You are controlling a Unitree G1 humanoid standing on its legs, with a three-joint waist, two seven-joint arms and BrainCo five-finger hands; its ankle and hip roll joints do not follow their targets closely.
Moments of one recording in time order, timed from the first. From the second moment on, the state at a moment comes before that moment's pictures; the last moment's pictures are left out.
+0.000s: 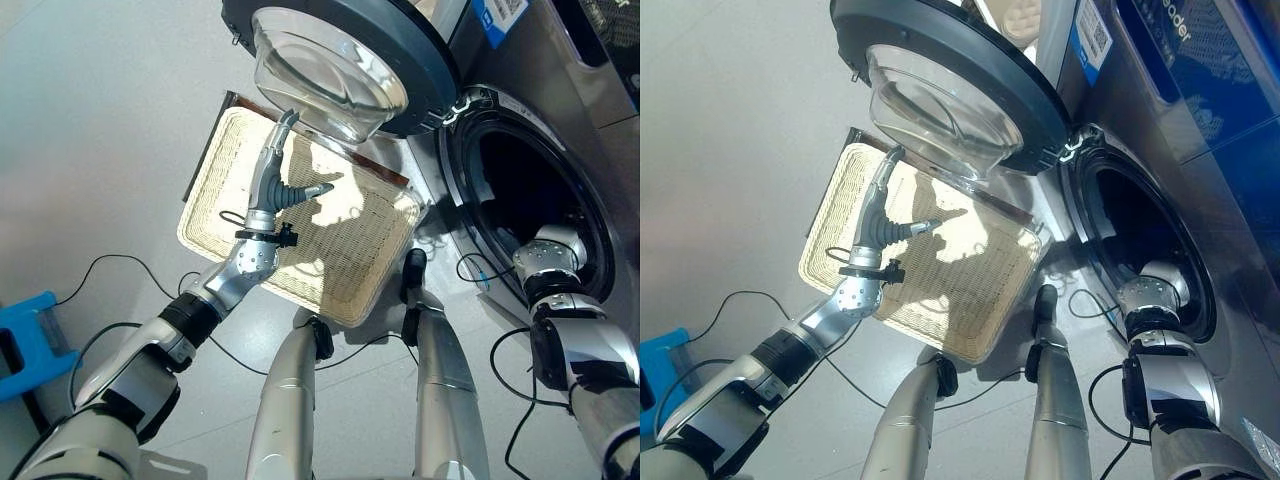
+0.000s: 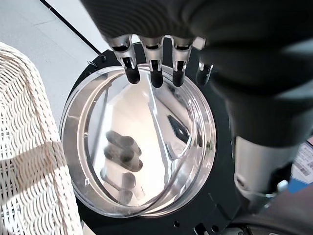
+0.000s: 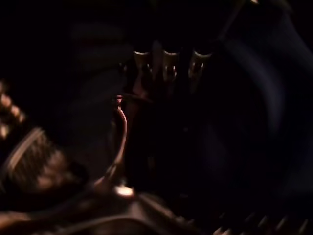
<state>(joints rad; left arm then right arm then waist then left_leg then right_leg) -0.79 0.56 -0.65 0.42 0.04 -0.39 0.72 -0.95 -0.55 -0.12 1.18 1.06 -0.69 -0.74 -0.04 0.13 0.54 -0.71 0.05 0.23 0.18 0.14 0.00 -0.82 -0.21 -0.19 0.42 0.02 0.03</state>
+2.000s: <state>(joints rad) -0.36 0.36 -0.48 0.90 0.10 -0.42 0.47 -0.44 -0.31 0.54 1.14 -0.36 0.02 -0.56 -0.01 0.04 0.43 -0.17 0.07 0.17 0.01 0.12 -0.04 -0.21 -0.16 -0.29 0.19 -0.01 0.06</state>
